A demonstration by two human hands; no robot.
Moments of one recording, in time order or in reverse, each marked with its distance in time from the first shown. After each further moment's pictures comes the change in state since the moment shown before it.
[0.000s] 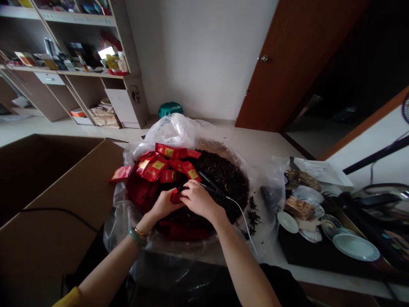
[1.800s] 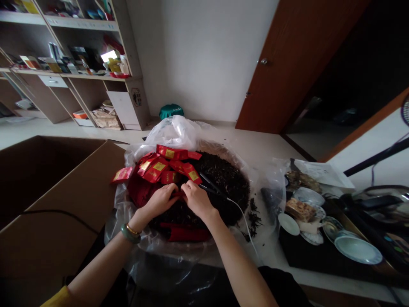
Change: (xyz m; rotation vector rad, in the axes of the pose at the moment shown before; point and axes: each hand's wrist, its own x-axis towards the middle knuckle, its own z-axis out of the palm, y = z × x) left_hand 0.008 0.009 -0.028 0.490 -0.122 0.198; right_hand 0.007 0.007 0.023 -0.280 -0.039 0.150
